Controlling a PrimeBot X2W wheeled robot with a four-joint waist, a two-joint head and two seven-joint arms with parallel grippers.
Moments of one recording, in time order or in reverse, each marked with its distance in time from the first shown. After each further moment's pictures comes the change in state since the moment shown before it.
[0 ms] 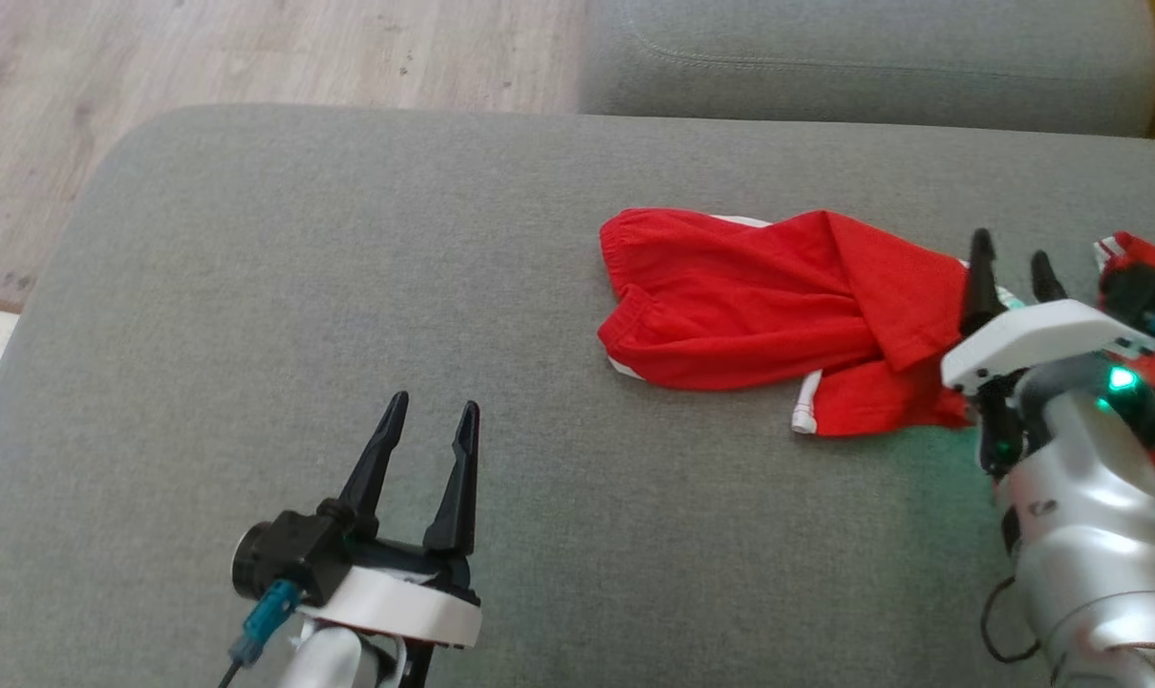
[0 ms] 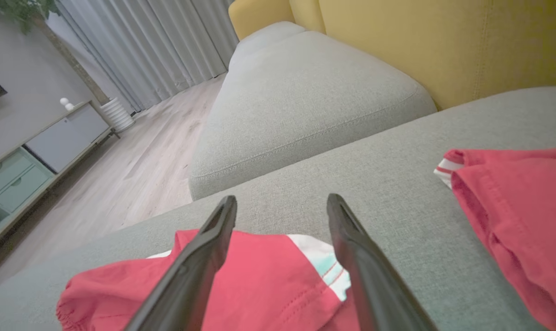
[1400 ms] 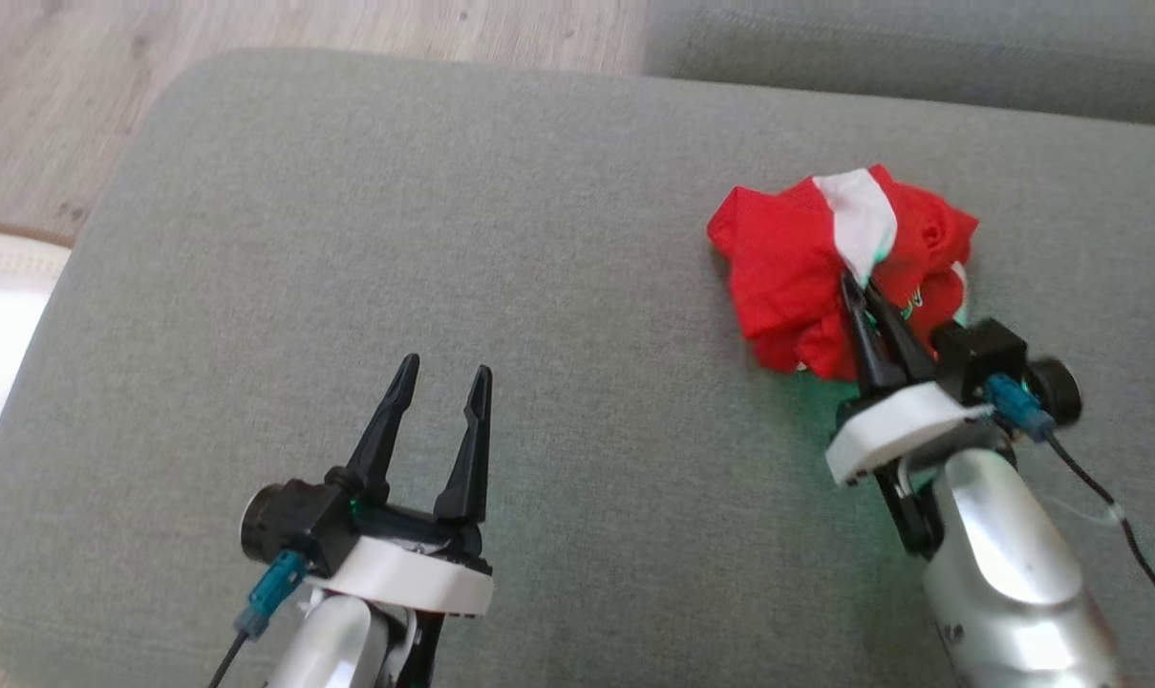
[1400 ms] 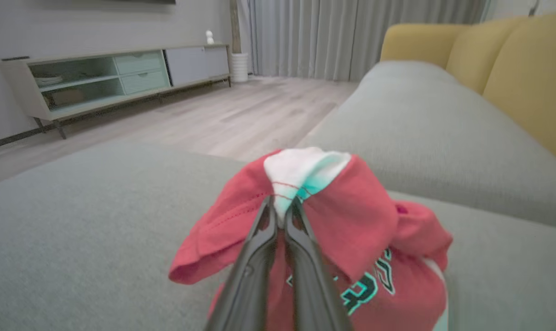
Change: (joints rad) left arm -0.053 -0.001 -0.025 -0.020 -0.012 0.008 0.000; right arm 0.306 0.065 0.300 -0.517 -0.289 0.000 -0.025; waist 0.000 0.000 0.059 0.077
